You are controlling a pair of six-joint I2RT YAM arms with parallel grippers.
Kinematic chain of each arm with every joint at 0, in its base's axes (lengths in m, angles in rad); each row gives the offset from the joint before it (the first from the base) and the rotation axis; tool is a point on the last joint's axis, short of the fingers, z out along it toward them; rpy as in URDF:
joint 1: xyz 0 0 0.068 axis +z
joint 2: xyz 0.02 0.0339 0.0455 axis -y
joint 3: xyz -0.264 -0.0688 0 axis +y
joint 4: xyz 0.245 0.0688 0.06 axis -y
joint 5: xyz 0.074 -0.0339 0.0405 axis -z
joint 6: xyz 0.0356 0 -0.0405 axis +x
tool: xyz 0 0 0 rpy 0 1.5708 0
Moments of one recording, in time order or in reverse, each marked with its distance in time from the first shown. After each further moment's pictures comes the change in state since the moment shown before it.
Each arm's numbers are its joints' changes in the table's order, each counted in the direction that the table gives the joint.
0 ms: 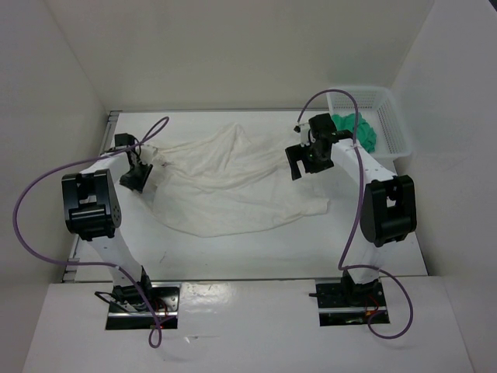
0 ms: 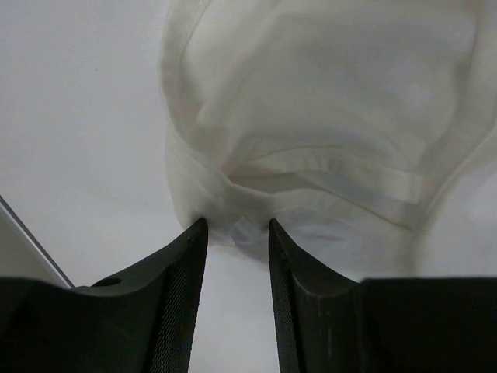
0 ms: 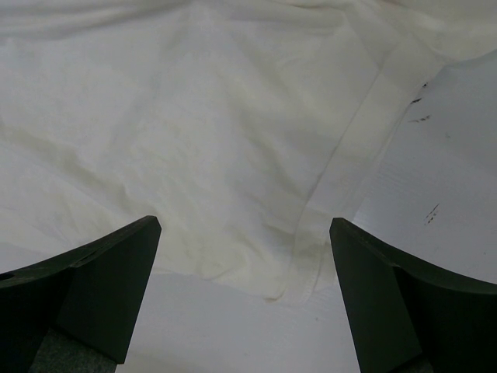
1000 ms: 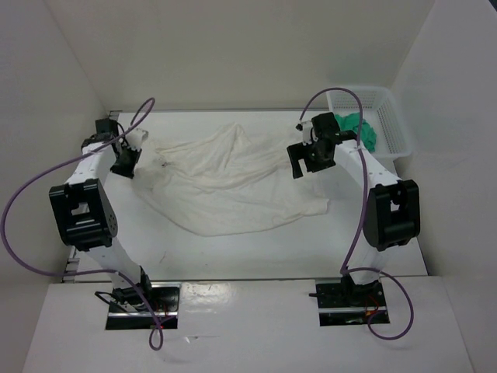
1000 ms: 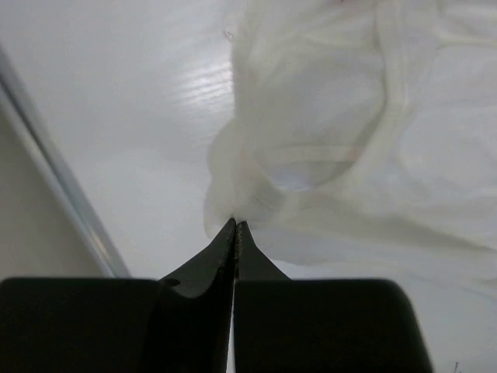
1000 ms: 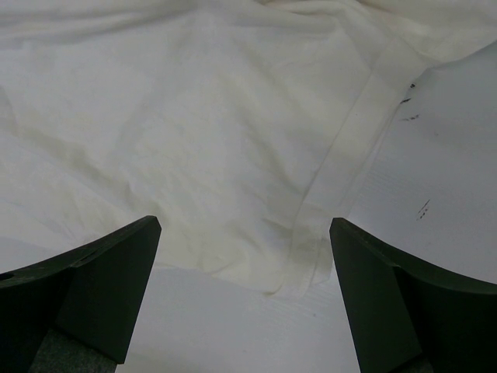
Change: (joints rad) left arm 0.056 0.075 -0.122 -0.158 0.145 0.046; right arm -0.011 0.041 0.013 0.006 -0.008 -0.003
